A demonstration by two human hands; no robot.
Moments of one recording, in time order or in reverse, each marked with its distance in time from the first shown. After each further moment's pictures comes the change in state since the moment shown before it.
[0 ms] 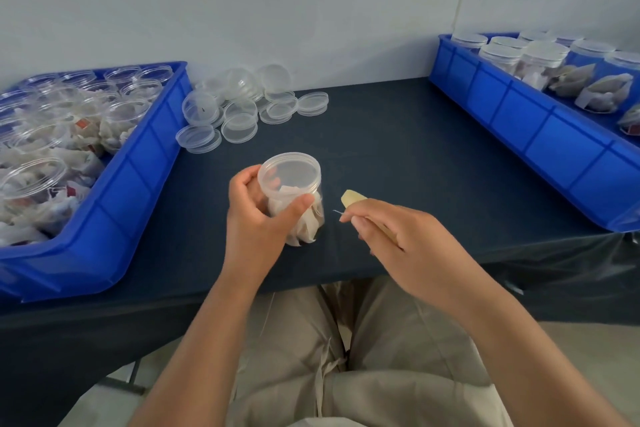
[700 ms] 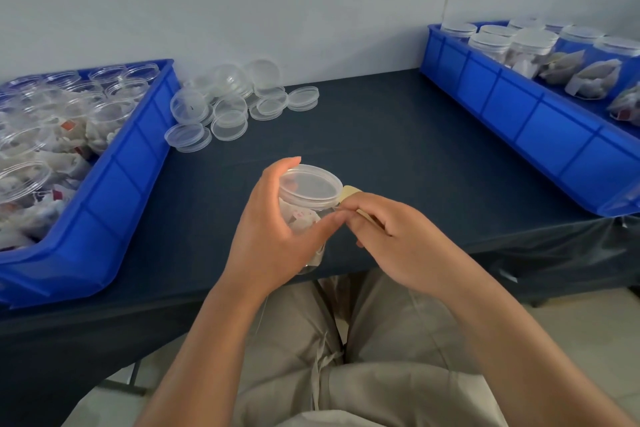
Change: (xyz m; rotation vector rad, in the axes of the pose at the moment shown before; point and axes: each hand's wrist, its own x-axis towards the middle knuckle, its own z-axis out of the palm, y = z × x) left_hand -0.020 0.022 0.011 0.259 -0.193 0.215; right_hand 0.007 -0.001 0.001 0.165 -0.085 0.065
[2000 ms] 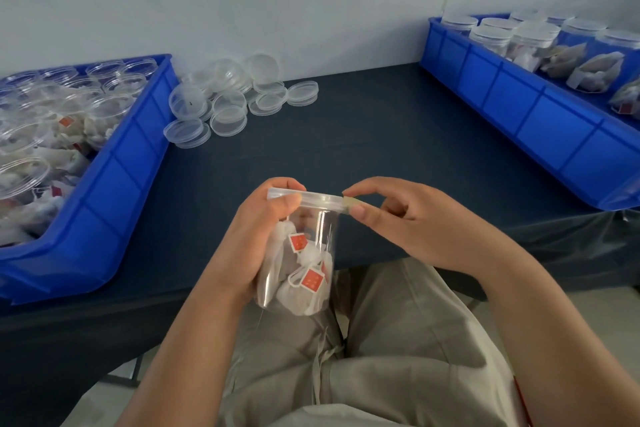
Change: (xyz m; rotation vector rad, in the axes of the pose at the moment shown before) left_hand -0.004 -0.003 -0.021 -0.704 -0.246 -0.378; right_hand 0.001 0.007 -0.032 -0.035 -0.086 -0.011
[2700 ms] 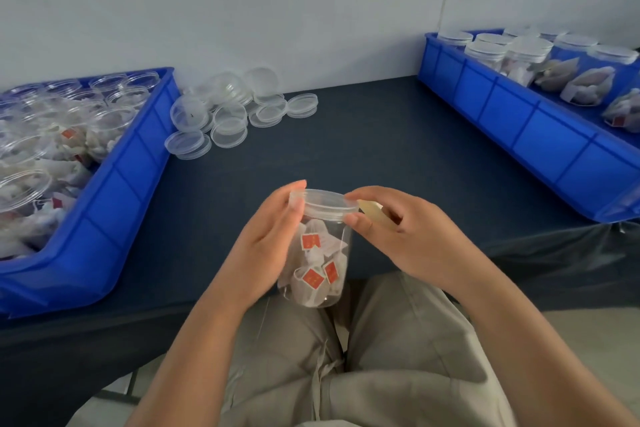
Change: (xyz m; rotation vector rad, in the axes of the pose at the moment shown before) left_hand 0.001 0.003 0.006 0.463 0.027 0.123; right_hand 0.002 -0.004 0.016 -0.044 0.183 0.062
